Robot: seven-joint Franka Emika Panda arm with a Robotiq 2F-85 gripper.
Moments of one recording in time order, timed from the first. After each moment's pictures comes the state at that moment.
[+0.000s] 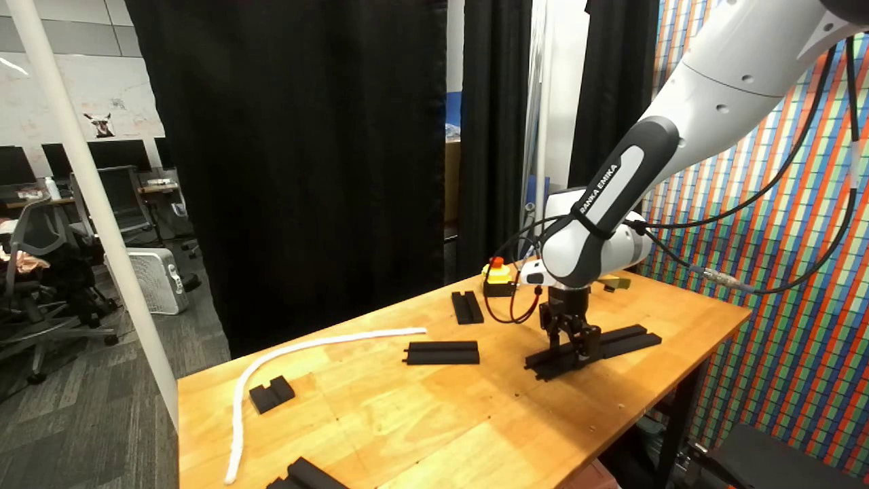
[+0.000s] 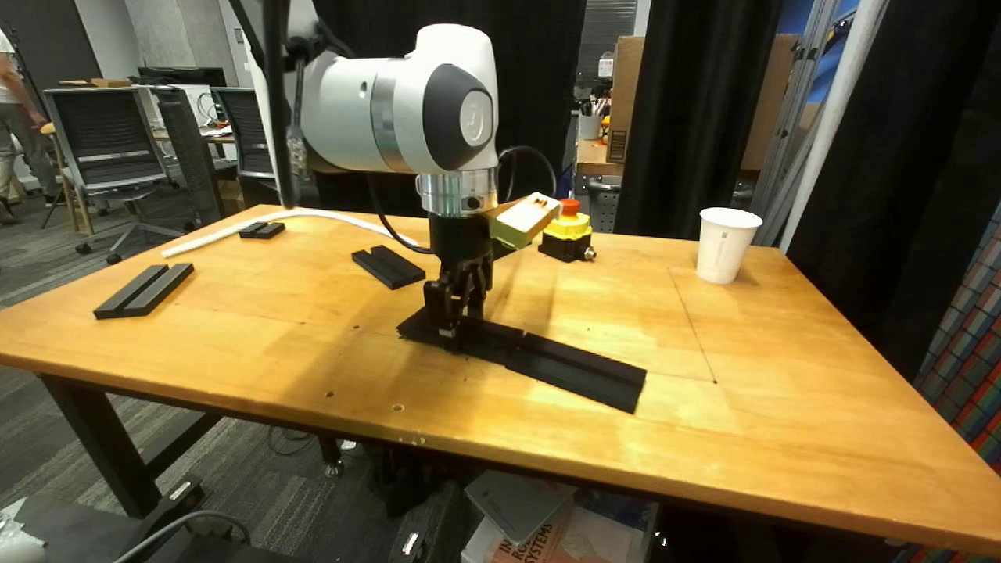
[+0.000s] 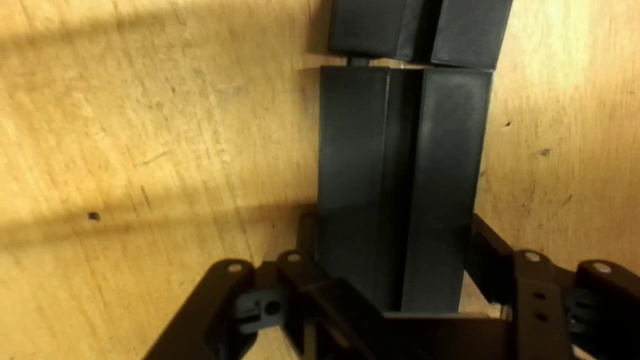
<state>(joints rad) -0.12 0.19 -0.02 -2.46 -0.08 2.60 -1.51</state>
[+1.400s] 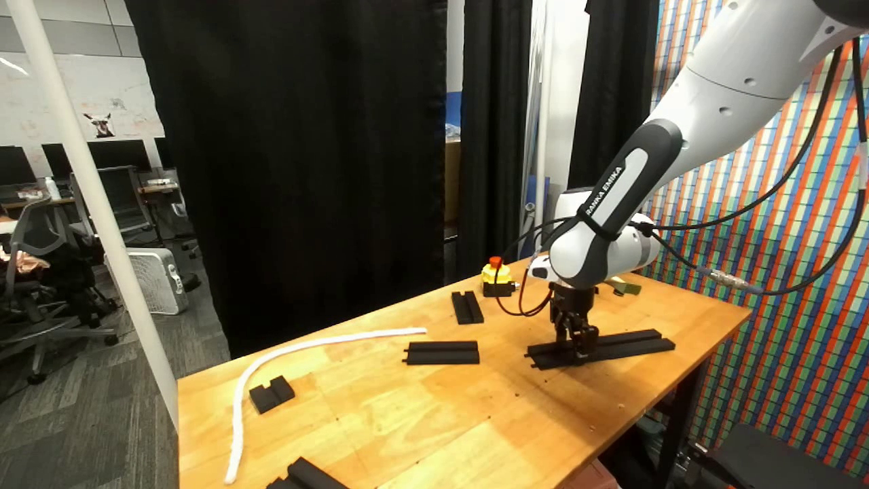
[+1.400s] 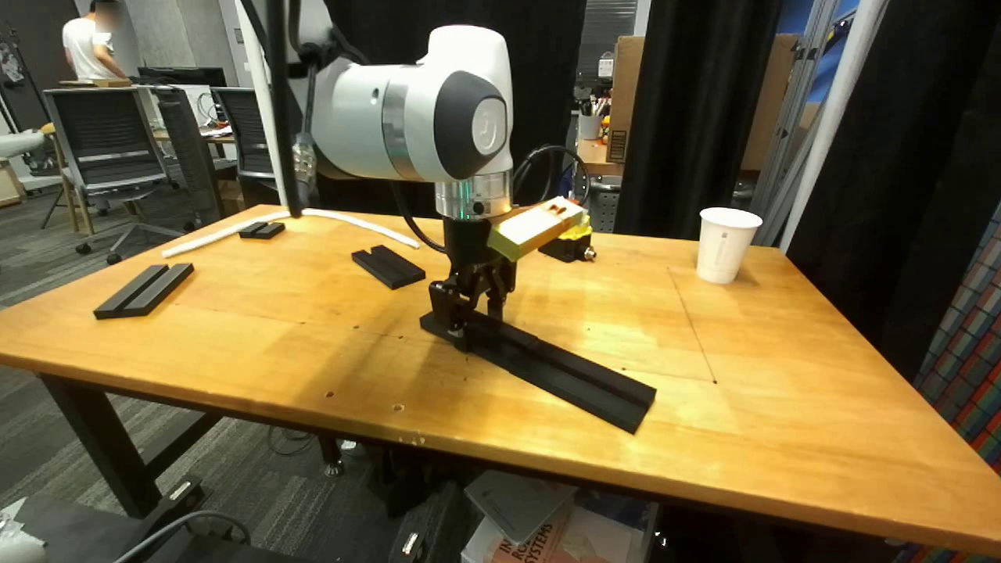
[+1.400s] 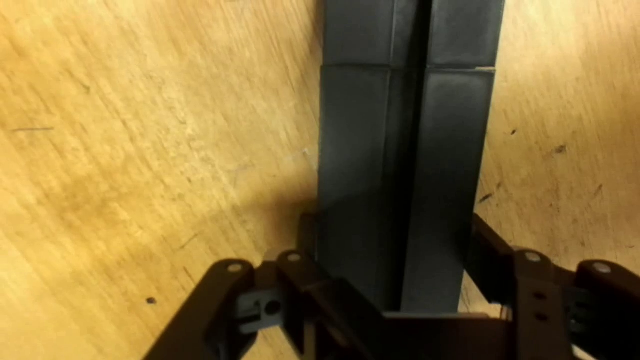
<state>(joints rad) -0.14 0.20 -0.04 -2.47 -0.07 2.67 -1.30</state>
